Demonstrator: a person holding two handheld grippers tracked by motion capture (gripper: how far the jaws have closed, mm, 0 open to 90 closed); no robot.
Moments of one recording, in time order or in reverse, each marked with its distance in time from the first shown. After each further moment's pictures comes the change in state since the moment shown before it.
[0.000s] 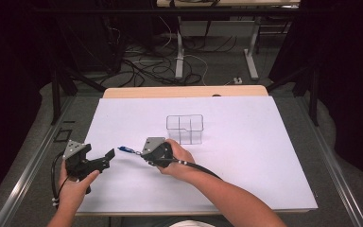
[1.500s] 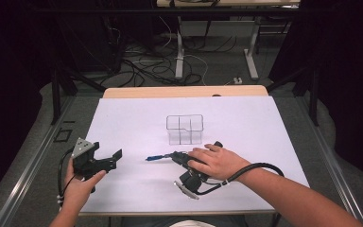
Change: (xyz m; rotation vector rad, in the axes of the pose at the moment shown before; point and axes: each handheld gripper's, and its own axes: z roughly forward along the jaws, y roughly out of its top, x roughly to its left) left arm -0.024 0.009 0.005 0.024 -0.062 0.082; right arm 0.031 -0.031 -0.119 0.114 -0.289 -1.253
